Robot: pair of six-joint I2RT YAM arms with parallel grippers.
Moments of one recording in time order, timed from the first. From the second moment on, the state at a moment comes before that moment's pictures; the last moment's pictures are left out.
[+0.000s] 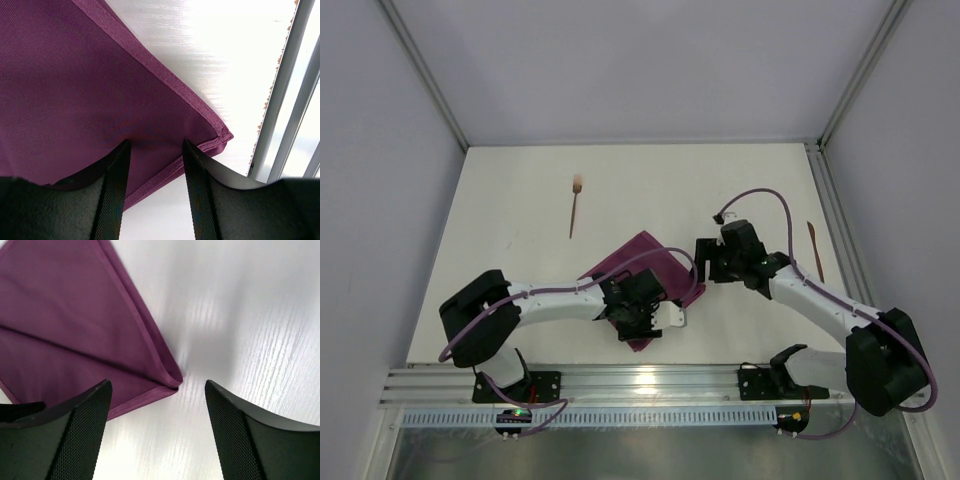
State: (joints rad) left arm -1.09 1.61 0.90 -0.50 0.16 0.45; right arm 0.49 1.20 0.67 -0.30 -0.04 0.42
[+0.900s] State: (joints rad) left arm -1.09 1.60 0.89 -0.50 0.15 0.47; right arm 0.43 1.40 0.53 -0.03 -0.29 0.52
